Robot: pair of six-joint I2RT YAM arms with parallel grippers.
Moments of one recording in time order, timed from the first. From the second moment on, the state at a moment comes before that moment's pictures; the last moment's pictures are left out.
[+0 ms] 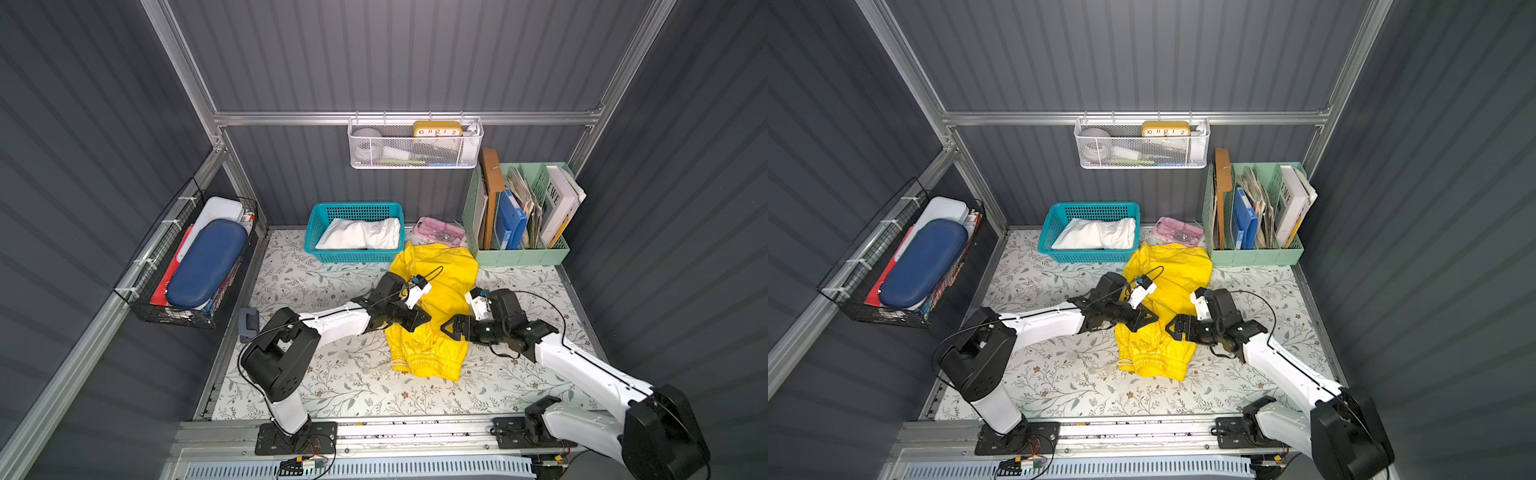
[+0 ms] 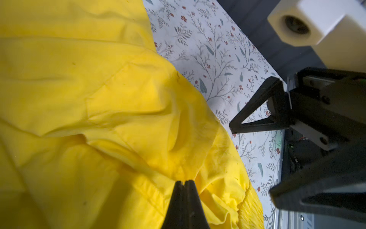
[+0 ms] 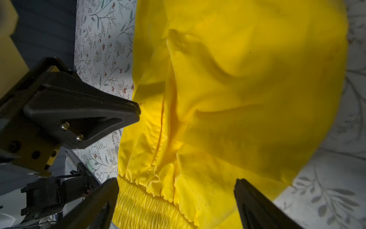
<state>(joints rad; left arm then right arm) -0.76 1.78 1.01 0.00 0.57 -0.12 0.40 1.10 0.56 -0.34 -0.43 0.60</state>
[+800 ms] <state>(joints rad) -0.76 1.90 0.91 0.11 0.56 -0.17 0.40 1.09 0.24 0.01 -0.61 1.01</state>
